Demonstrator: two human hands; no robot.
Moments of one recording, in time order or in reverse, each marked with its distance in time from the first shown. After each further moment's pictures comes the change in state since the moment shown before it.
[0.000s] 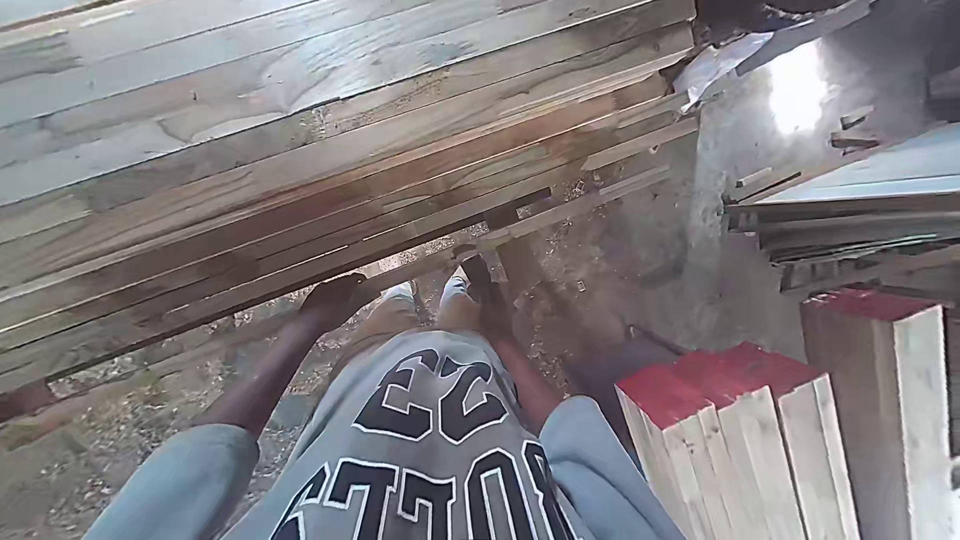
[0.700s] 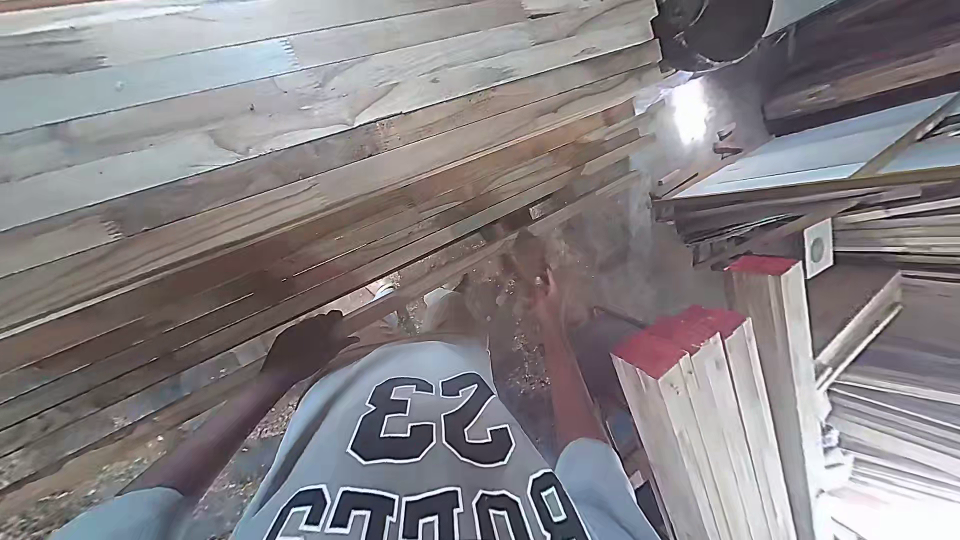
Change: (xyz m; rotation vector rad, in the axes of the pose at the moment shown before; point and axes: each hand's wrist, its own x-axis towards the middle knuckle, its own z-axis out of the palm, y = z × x) left_hand -0.042 -0.126 -0.001 0.116 -0.079 0.041; right_hand -0.036 -0.079 -0.084 0.691 0.370 0.379
